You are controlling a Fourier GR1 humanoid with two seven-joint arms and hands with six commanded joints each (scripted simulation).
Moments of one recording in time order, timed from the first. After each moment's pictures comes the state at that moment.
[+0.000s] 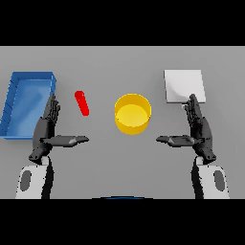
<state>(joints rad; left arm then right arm) 0.00 0.00 0.00 -1.57 0.00 0.00 0.00 0.00 0.00 0.00 -1.57 0.00 0.00 0.00</state>
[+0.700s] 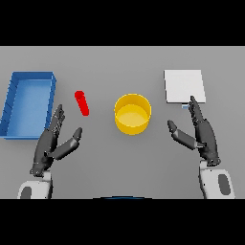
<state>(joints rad) 0.16 0.03 -0.14 -1.77 -0.14 -0.02 0.02 0.04 -0.09 0.06 -1.63 0.14 0.00 -0.03</state>
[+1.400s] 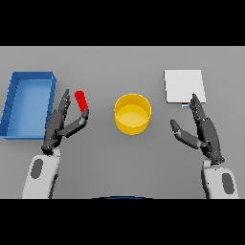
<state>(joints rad) -0.12 0.02 -0.06 -1.44 -0.17 0.04 0.03 0.03 -0.11 0.04 -1.63 0.09 0.05 -0.07</state>
